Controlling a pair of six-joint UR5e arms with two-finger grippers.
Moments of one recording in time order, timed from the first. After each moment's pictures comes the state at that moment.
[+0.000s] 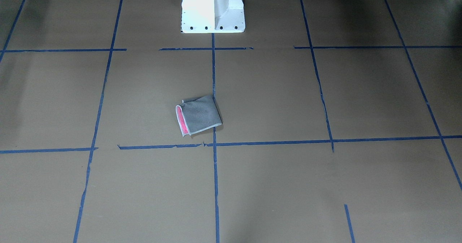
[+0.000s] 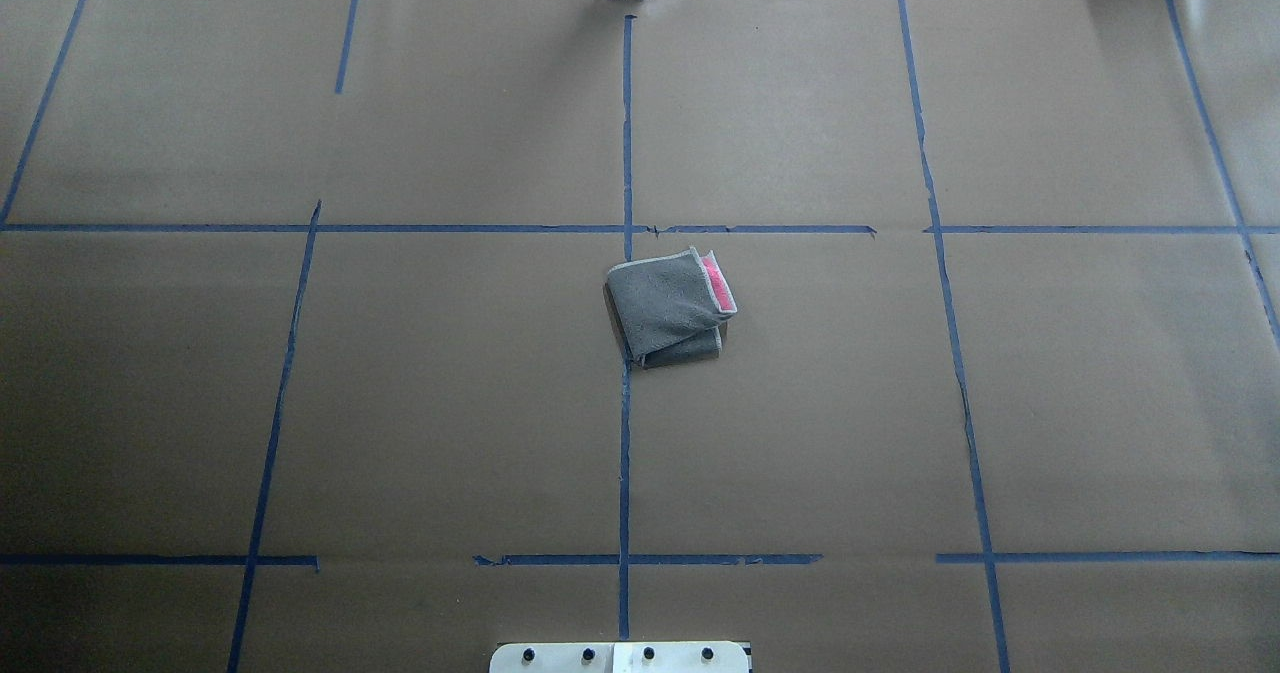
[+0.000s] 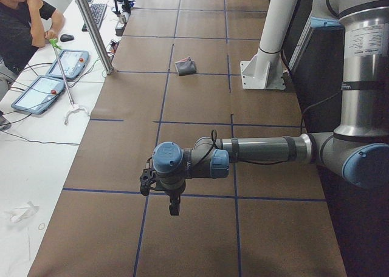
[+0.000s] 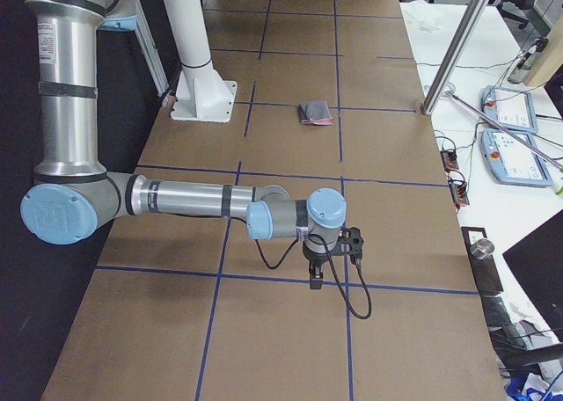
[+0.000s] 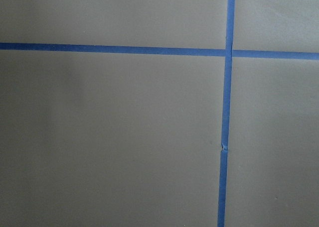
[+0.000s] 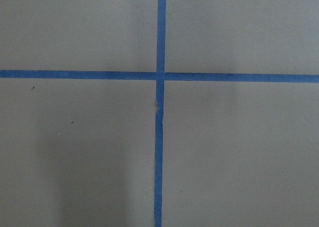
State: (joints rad) left arm -1.59 -1.49 -1.59 -1.60 -2.34 0.00; right arm 1.49 -1.62 1.59 -1.46 2.31 0.11
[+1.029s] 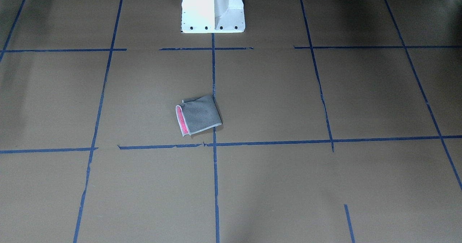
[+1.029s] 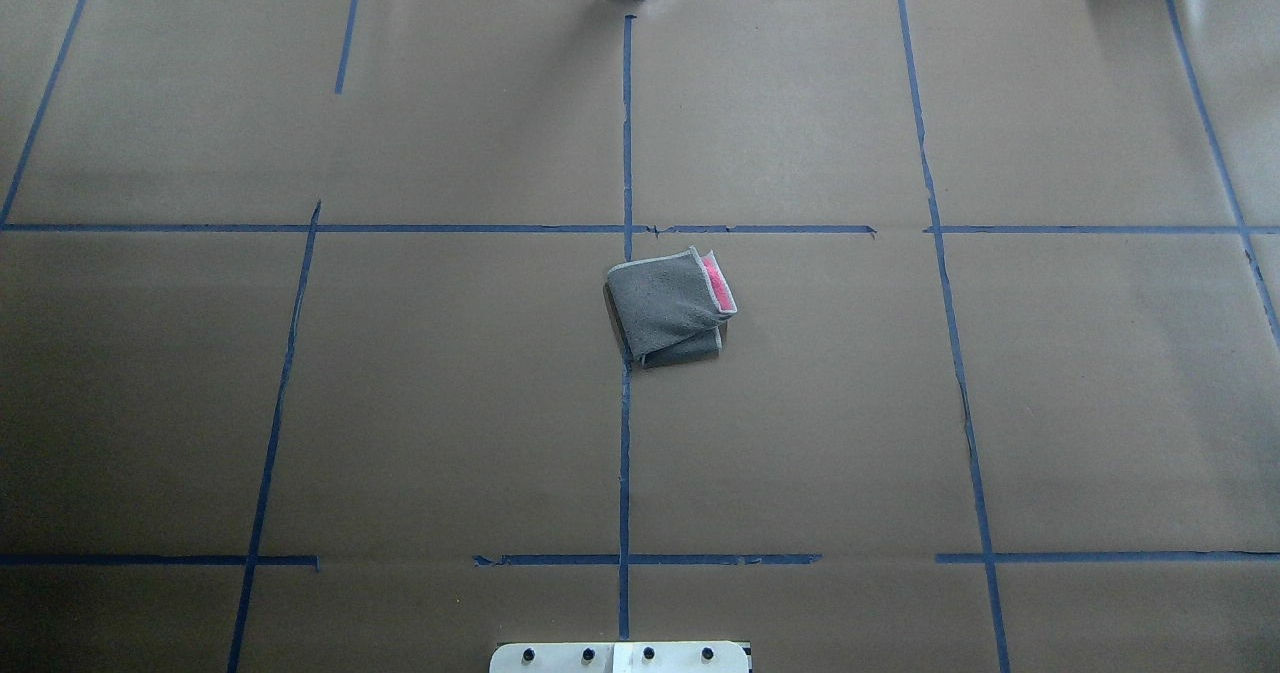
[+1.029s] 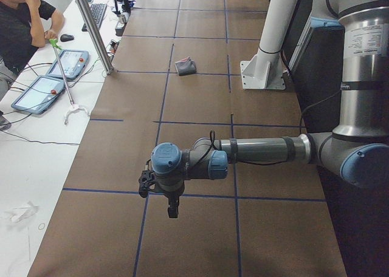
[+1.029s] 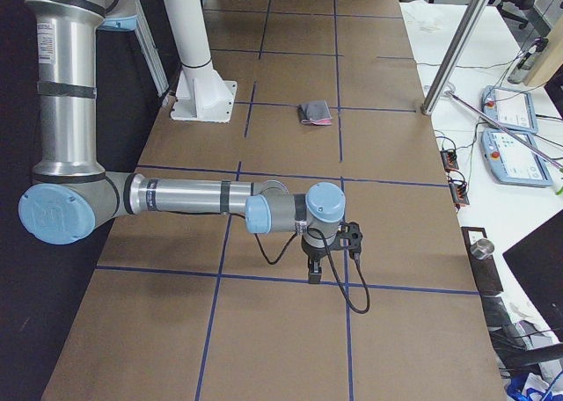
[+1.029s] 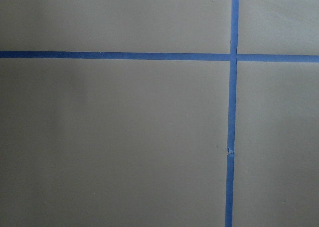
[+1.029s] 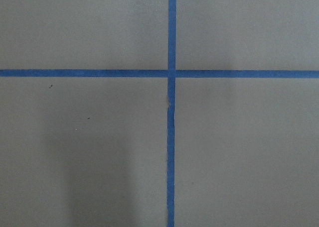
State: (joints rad) left arm -1.59 -1.50 -1.57 -1.61 -2.31 0.01; right arm 1.49 -1.63 1.65 -1.54 2.32 0.11
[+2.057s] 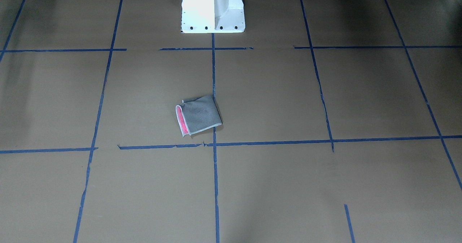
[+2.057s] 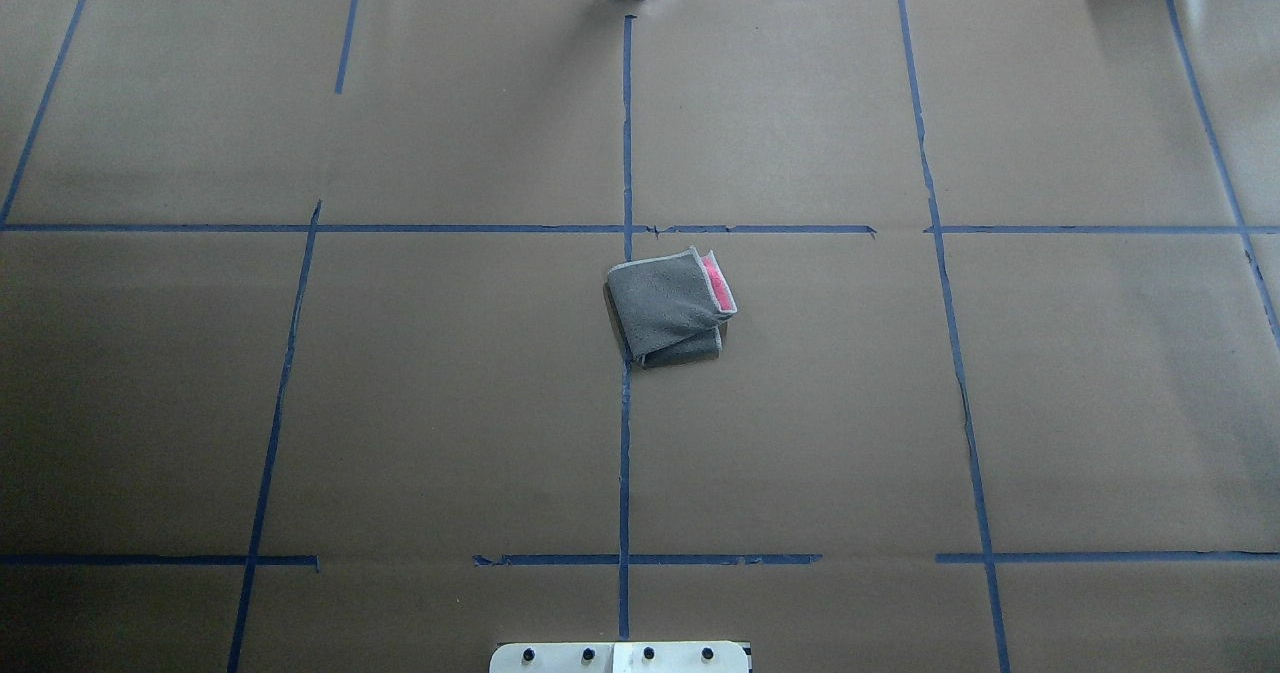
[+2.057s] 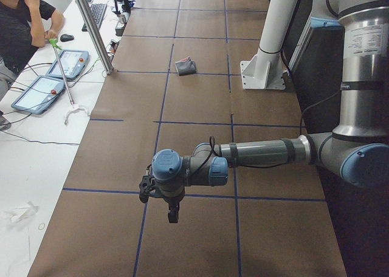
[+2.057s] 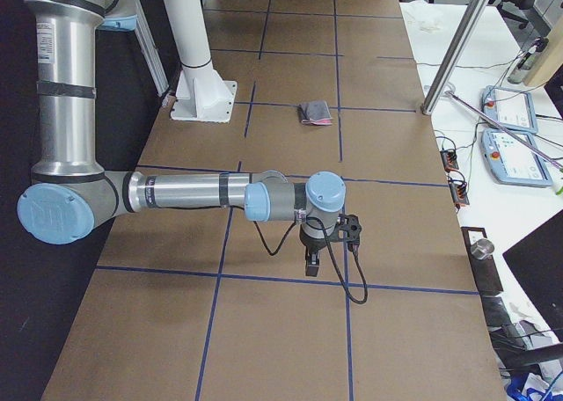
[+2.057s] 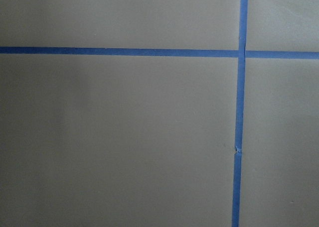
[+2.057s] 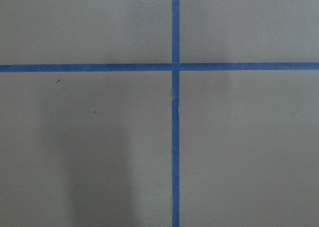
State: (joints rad) left arm -1.59 -1.50 -1.53 -1.66 -2.31 0.01; right arm 1.49 -1.63 1.69 -1.58 2.32 0.11
